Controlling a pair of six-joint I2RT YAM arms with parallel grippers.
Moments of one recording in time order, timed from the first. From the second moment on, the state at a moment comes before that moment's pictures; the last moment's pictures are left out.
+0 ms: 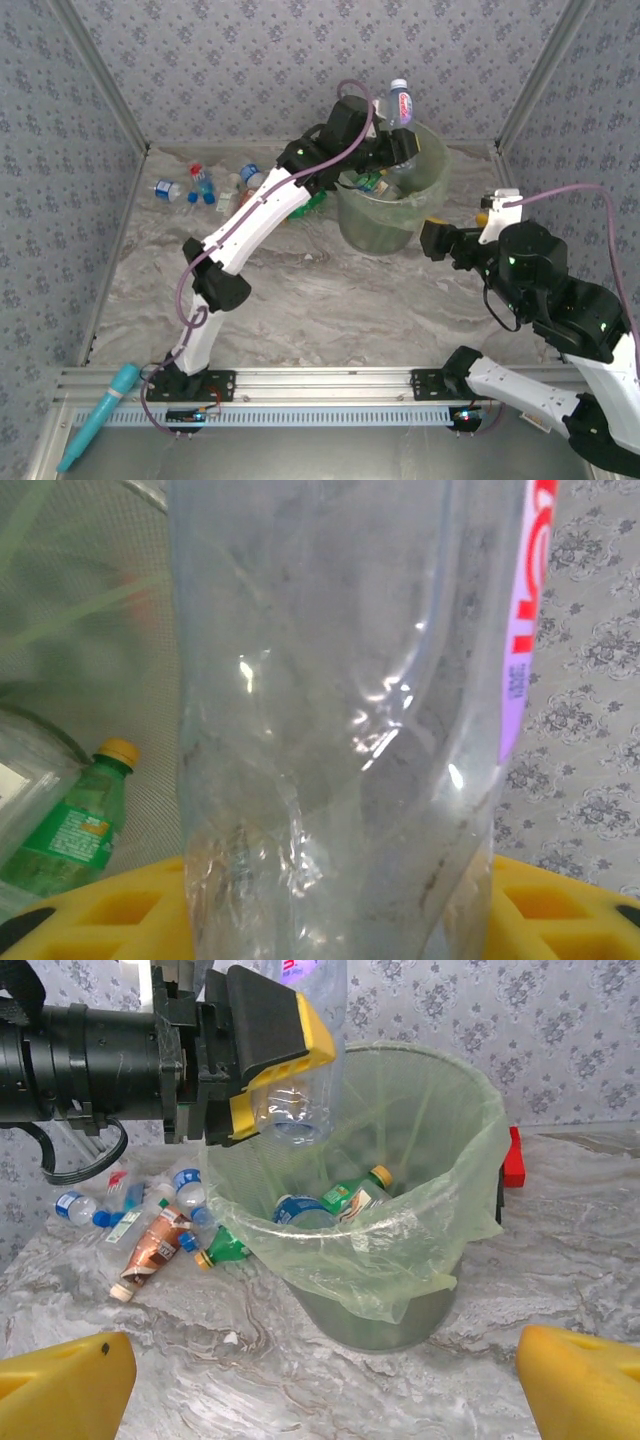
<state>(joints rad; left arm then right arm) -0.87 2.18 2.57 -0.78 0.17 -0.91 0.79 0.77 1.45 -1.08 0.48 0.42</state>
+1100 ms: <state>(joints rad) -0.80 1.76 2.11 -0.88 0.04 -0.75 0.78 0.95 1.44 -0.97 0.42 0.45</state>
